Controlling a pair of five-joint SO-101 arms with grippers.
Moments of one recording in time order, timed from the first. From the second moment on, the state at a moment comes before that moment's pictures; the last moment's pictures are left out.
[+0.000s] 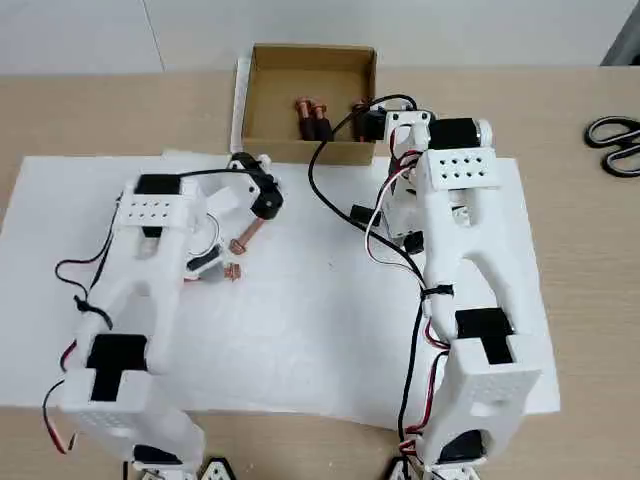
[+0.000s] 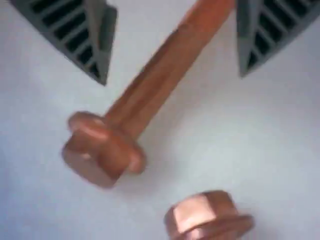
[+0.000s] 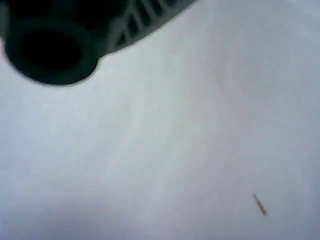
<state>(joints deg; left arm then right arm) -3.1 10.6 11.8 77.0 -48.7 -8.5 18.5 -21.0 98.2 8.8</state>
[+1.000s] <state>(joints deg) 1.5 17.6 11.9 74.2 -48.6 -8.5 18.5 -21.0 98.2 8.8</state>
